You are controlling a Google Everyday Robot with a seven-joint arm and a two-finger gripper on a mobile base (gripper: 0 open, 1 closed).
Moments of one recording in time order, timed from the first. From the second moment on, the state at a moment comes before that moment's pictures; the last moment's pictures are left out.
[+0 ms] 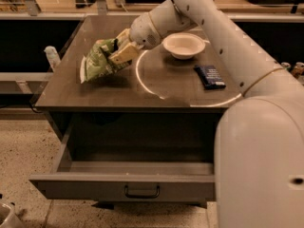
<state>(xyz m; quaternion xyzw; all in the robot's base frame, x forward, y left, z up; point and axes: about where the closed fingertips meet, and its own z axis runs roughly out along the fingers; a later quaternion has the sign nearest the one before) 0.676 0.100 0.894 -0.68 0.54 0.33 0.36</state>
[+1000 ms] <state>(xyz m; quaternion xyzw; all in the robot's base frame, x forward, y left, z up) 0.567 0.034 0.958 -0.52 0.61 0.34 0.48</state>
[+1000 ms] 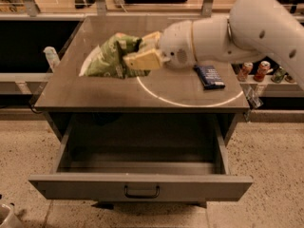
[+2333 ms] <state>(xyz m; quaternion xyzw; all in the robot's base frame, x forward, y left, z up) 0.513 0.043 0.858 -0.46 0.68 0.38 0.43</state>
